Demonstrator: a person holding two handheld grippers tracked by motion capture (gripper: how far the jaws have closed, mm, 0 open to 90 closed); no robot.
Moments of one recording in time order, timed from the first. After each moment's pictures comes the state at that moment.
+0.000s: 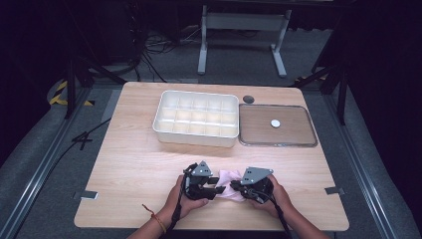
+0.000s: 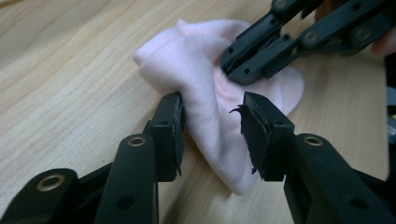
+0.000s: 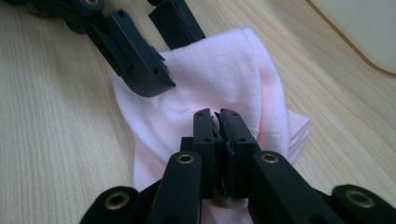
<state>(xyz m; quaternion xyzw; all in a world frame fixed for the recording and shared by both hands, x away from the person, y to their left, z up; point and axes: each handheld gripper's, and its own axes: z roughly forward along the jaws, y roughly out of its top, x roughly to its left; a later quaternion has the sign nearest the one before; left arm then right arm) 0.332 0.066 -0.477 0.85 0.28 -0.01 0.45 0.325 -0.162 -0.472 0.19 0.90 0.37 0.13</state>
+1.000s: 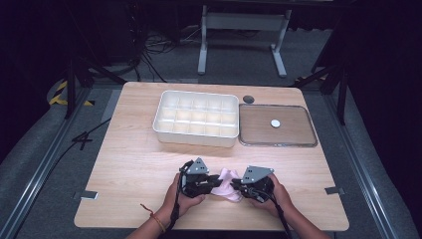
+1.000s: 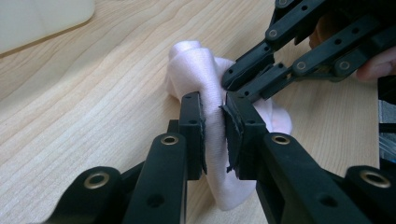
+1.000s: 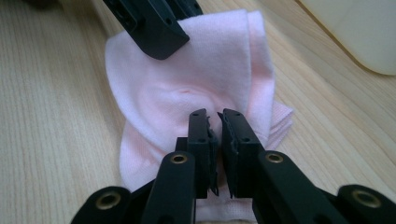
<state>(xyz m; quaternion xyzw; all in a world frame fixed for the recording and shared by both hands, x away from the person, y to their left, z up) 0.332 0.073 -0.467 0.84 0.28 0.02 0.46 0.326 -0.162 -0.470 0.19 0.90 0.37 0.13</state>
